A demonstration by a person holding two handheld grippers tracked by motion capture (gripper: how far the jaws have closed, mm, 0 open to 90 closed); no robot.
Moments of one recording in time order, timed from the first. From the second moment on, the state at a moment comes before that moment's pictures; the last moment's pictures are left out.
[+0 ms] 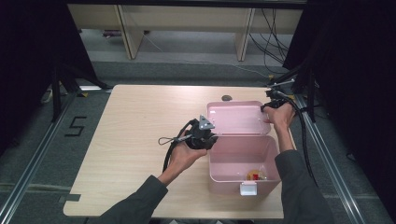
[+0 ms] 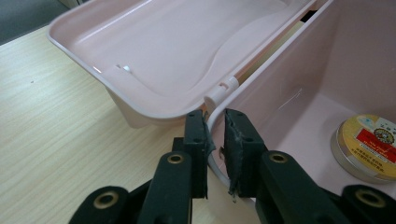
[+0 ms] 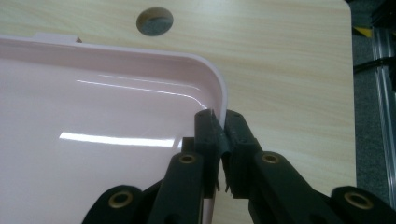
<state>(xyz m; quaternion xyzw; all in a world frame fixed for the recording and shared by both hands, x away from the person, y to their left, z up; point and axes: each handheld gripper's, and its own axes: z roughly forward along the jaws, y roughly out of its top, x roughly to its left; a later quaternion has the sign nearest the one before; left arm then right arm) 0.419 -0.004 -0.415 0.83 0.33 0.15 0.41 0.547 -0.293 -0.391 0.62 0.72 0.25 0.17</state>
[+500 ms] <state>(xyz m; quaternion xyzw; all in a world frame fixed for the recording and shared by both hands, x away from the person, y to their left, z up) 0.418 -0.005 -0.416 0.83 0.33 0.15 0.42 0.526 -0.304 -0.361 0.59 0.72 0.31 0.22</state>
